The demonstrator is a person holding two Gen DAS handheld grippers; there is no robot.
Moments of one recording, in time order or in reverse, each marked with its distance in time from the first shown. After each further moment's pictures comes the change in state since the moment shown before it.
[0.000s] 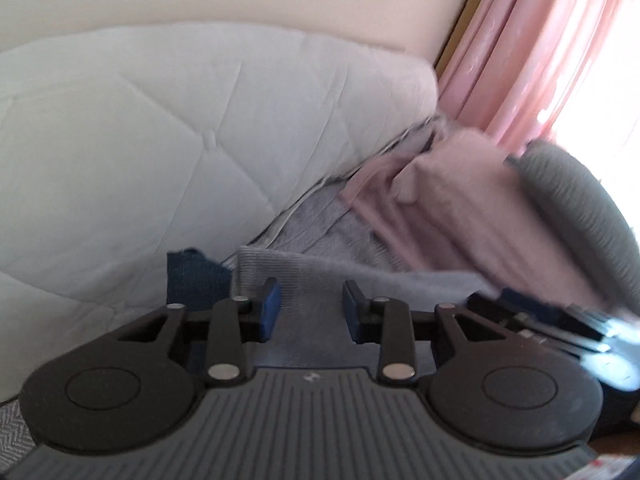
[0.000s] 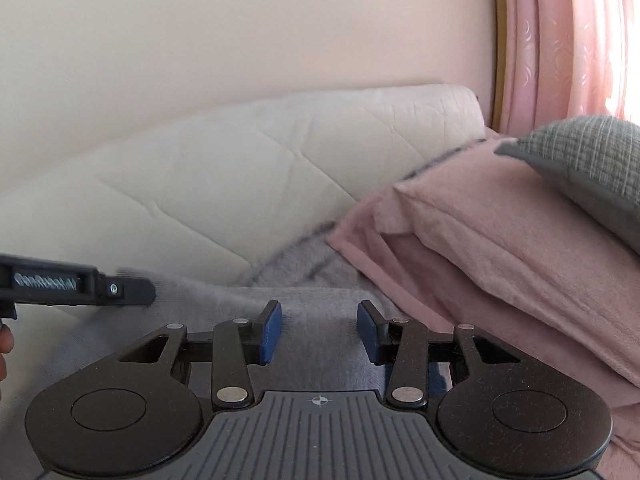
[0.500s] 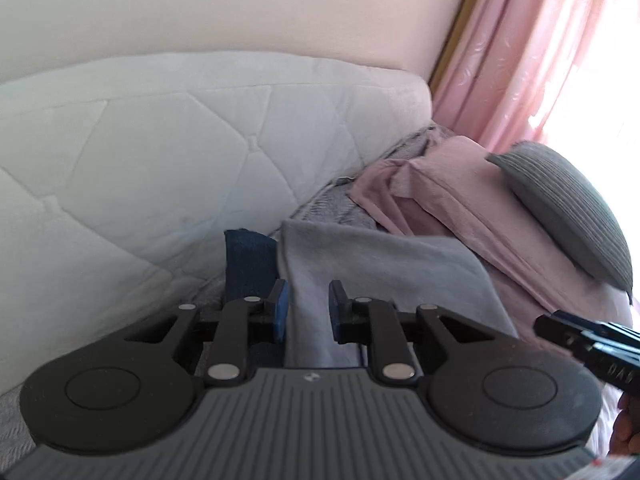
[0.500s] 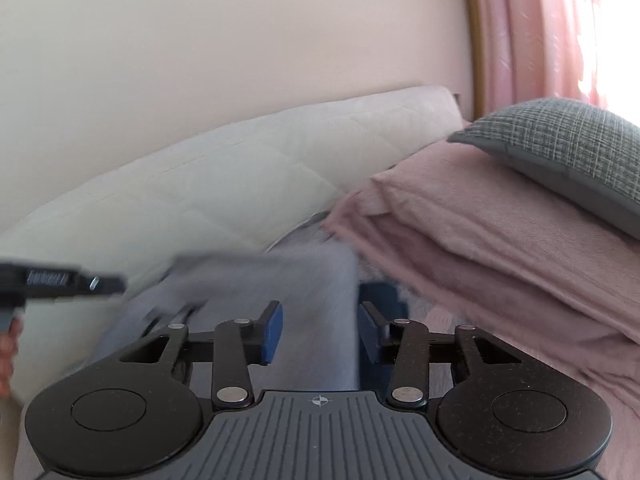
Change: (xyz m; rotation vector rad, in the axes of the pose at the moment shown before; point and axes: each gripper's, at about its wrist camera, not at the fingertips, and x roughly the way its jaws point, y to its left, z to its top) left arm -0.102 0.013 -0.045 0.017 -0.054 -0.009; right arm -0.125 -0.002 -0.035 0.072 -0.010 0.057
